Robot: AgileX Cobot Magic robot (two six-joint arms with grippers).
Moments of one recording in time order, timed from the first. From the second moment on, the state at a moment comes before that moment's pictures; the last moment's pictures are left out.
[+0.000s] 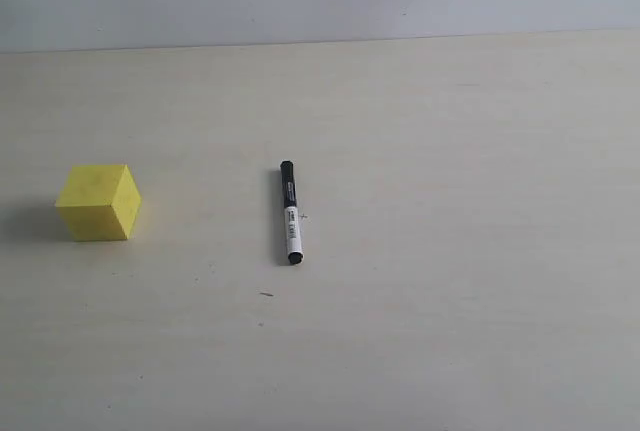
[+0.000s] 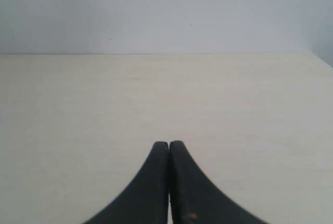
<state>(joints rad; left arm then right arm) -0.30 0.00 0.00 -0.20 0.37 0.17 -0.06 0.00 0.00 0.23 0.32 -0.26</state>
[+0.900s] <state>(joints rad) -0.30 0.00 -0.04 -0.56 -0.35 -0.21 -0.06 0.00 0.00 0.23 0.32 -0.26</state>
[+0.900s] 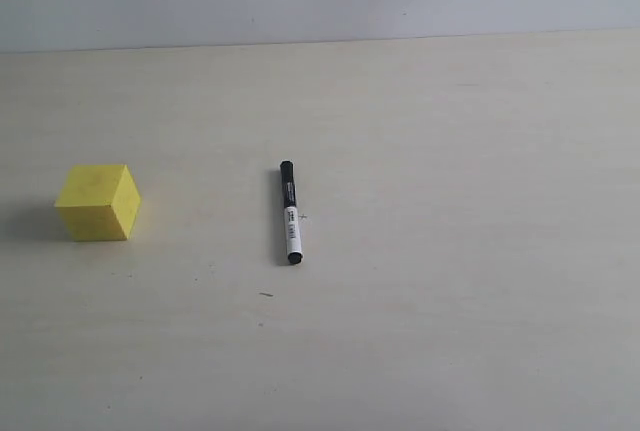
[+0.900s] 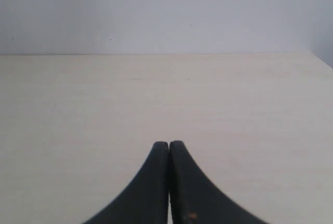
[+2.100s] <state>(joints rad) -0.73 1.94 -1.49 -0.02 1.13 -0.54 -0.06 0.00 0.00 0.23 0.32 -0.26</state>
